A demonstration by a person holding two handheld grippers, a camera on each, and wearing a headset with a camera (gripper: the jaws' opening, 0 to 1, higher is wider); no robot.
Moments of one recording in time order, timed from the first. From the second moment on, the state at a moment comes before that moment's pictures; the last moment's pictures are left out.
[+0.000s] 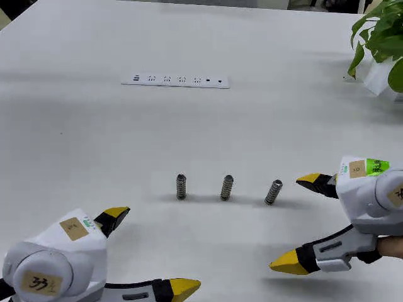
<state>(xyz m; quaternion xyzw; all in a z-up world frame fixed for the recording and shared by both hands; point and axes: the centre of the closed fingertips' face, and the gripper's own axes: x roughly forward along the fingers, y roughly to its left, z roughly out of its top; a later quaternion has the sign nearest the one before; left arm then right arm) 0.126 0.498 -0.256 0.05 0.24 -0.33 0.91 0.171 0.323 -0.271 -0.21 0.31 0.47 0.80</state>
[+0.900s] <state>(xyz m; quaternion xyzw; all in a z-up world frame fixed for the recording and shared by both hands) 0.120 0.520 -0.251 0.04 0.26 -0.29 0.92 0.134 0.290 -0.239 -0.12 0.27 0.40 0.87</state>
